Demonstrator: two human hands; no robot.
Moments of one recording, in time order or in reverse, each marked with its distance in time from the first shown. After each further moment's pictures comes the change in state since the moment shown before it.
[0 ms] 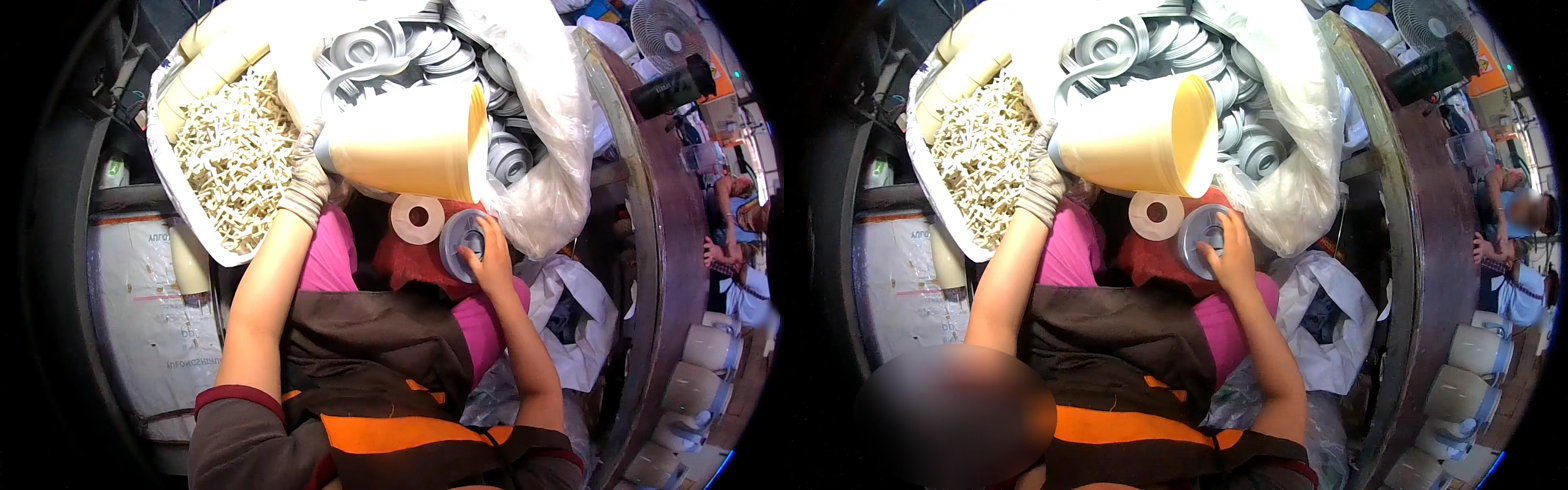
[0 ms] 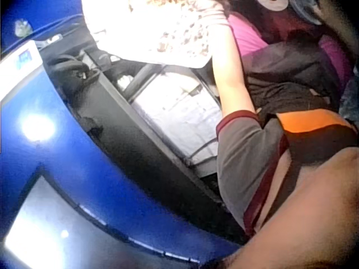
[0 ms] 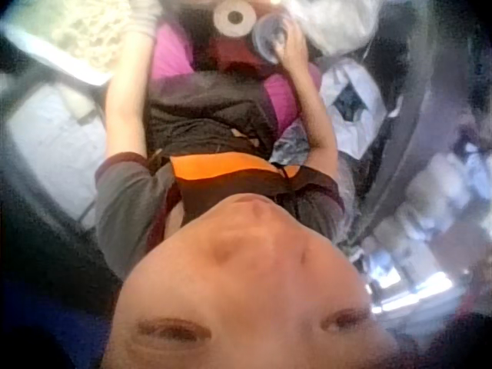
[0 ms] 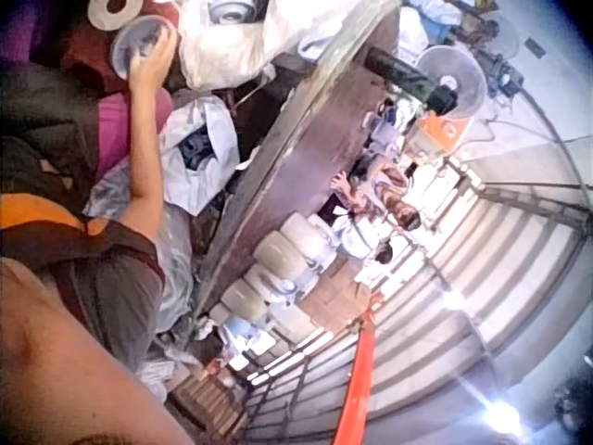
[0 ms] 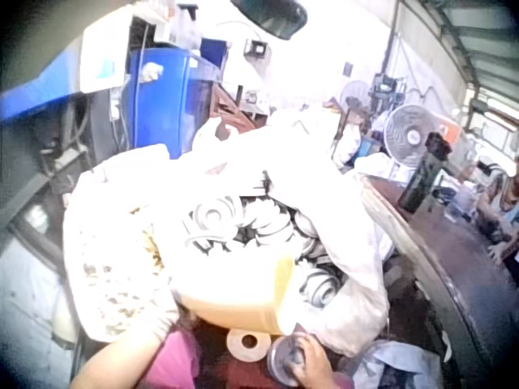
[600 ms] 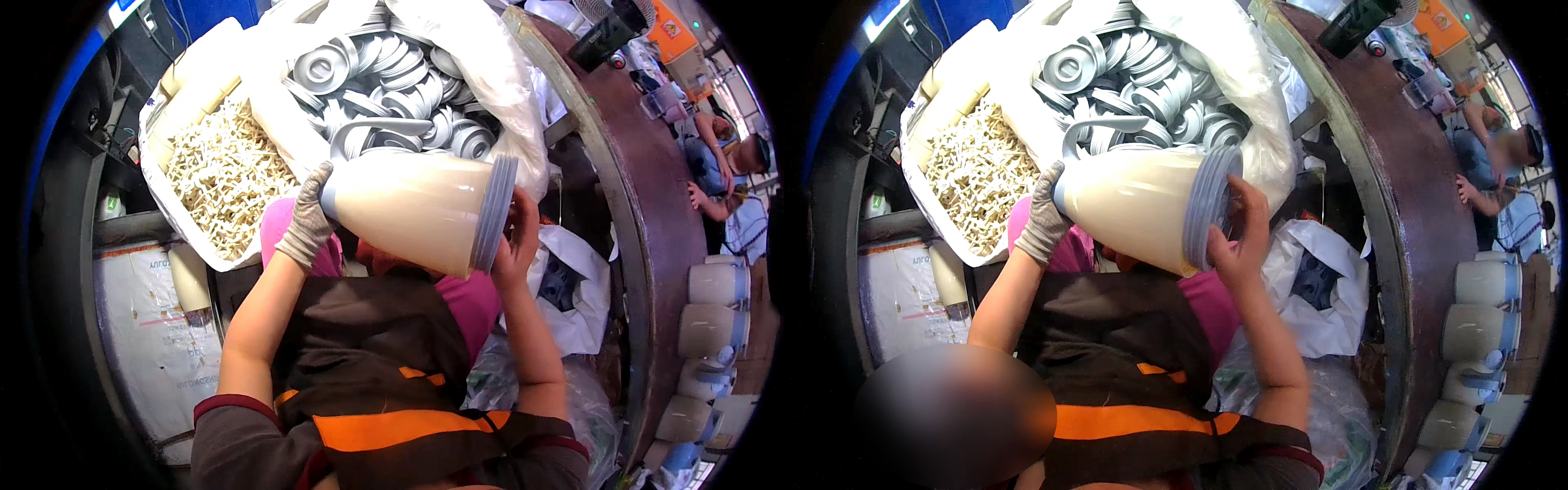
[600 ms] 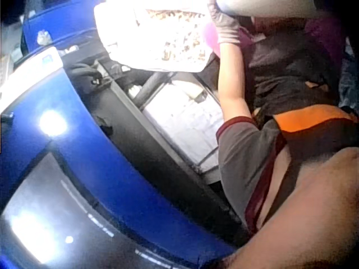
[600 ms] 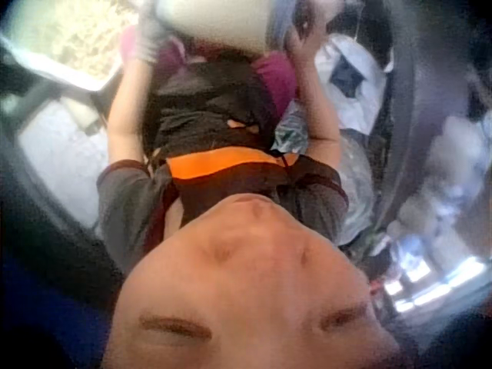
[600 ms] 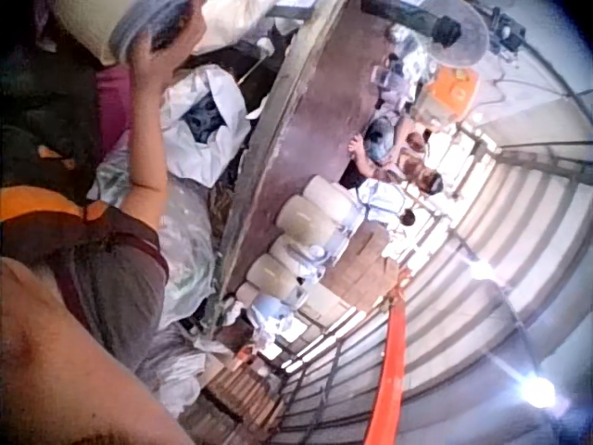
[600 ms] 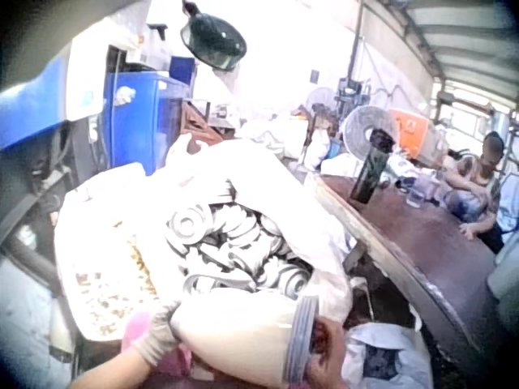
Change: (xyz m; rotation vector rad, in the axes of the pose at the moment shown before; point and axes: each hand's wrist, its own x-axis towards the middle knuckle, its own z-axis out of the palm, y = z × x) left_hand -0.105 -0.032 0.006 0.009 -0.357 -0.261; right_hand -0.014 -0.080 -0.094 0.509 0.409 -0.042
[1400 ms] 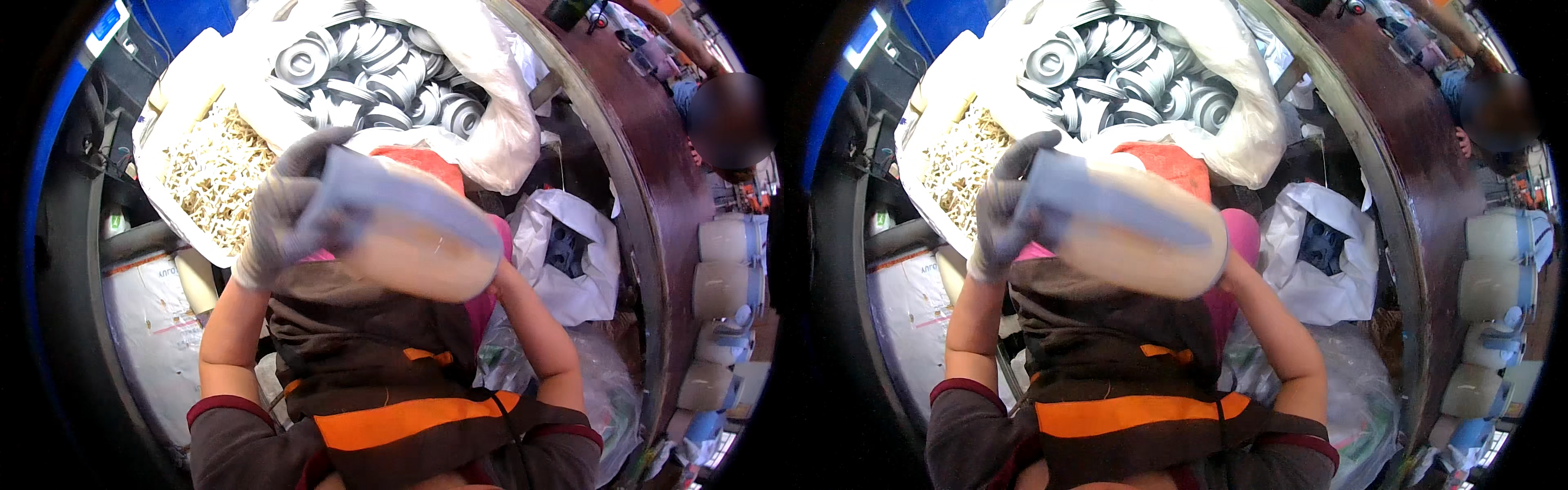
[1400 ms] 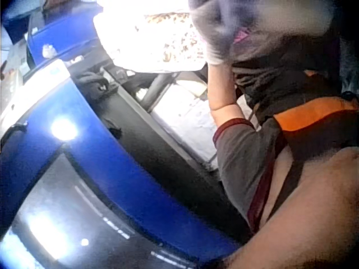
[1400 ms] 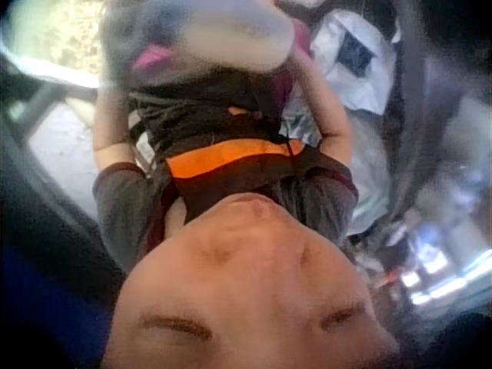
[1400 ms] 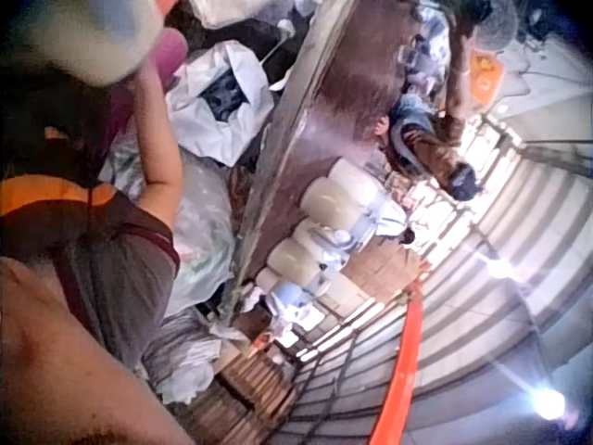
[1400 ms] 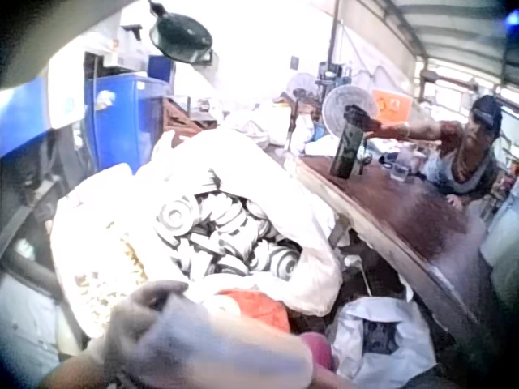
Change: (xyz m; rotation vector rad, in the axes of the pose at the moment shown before) left_hand -0.098 0.043 0.140 1.391 -0.518 0.646; right_hand -0.075 0.013 -0.019 0.879 -0.059 1.284
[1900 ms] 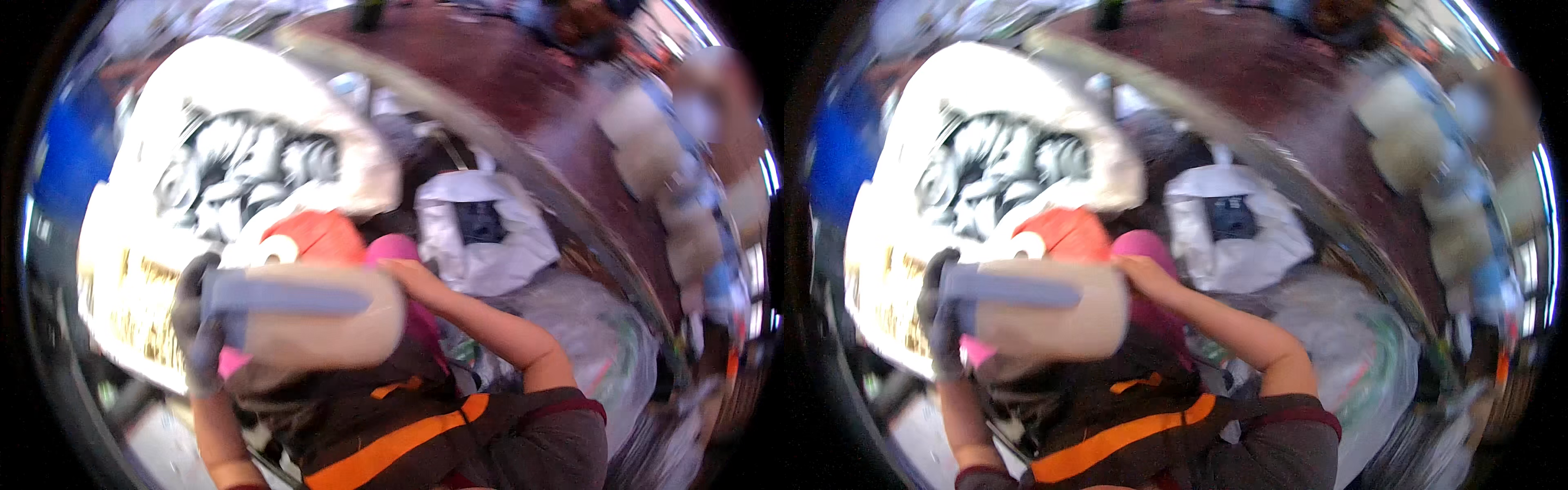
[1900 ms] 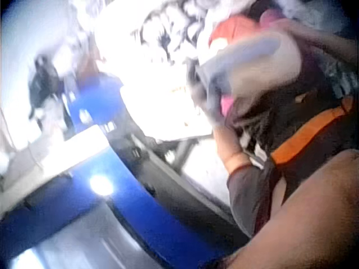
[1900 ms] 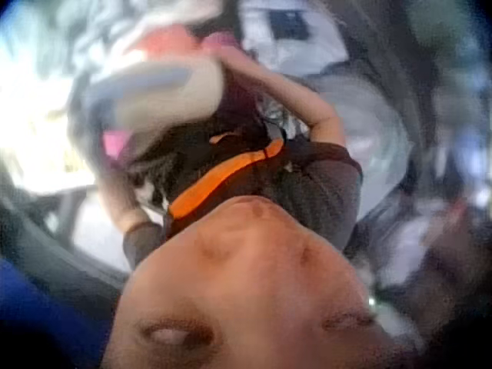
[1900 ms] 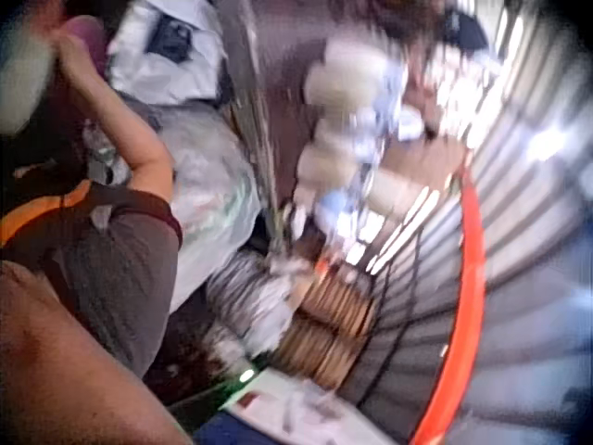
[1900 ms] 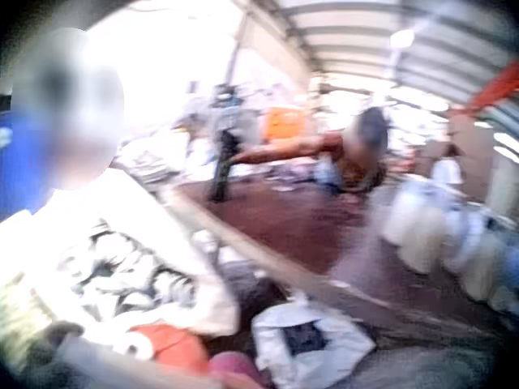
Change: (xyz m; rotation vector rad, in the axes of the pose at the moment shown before) left_hand 0.000 -0.009 0.010 -0.115 -0.013 -0.080; right_hand -0.019 0.004 -0.039 -0.608 0.025 -0.327
